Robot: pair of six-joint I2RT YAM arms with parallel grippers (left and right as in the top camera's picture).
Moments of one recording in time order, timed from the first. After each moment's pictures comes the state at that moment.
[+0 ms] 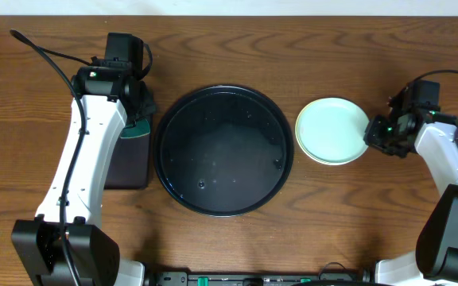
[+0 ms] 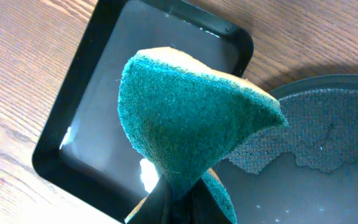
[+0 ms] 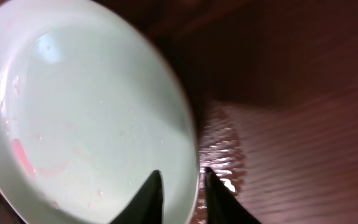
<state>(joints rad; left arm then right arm) -0.08 1.63 1.50 -1.13 -0.26 -0.49 -0.18 1.69 1.06 -0.67 -0.20 0.27</state>
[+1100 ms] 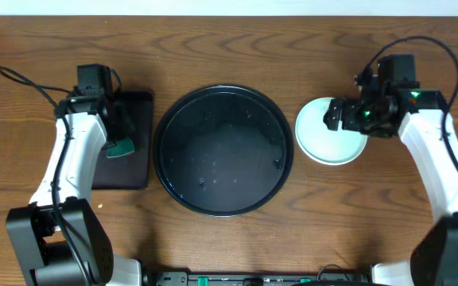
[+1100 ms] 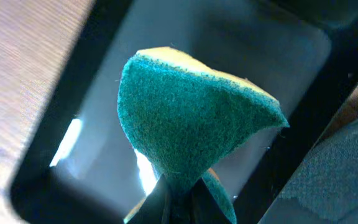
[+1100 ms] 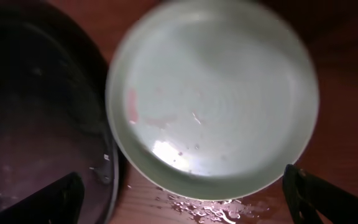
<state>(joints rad) 0.13 1.64 1.17 -0.81 -0.16 -0.35 0.02 1.60 1.28 -0.88 -0.23 0.16</state>
